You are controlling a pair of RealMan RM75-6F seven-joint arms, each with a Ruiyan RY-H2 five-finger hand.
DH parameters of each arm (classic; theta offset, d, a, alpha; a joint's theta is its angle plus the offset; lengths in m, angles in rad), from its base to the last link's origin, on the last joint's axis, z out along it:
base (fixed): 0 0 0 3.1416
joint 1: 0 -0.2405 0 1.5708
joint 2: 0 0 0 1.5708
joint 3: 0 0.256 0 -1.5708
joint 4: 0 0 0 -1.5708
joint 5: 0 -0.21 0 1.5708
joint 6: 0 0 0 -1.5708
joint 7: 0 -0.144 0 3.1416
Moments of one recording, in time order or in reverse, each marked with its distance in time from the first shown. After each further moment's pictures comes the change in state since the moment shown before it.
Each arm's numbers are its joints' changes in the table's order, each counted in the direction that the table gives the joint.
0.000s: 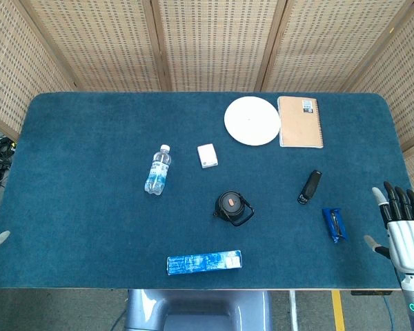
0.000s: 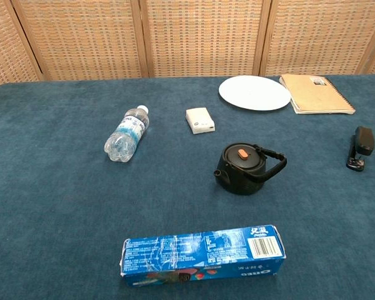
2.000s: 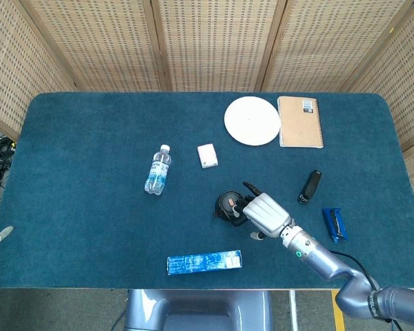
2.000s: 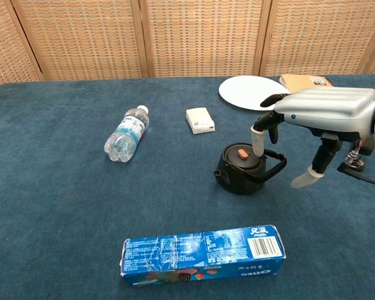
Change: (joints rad) left arm 0.047 -0.019 -0.019 0.016 0.089 -0.096 -0.033; right arm -0.605 -0.159 0.000 -0.101 0.010 -0.700 0.008
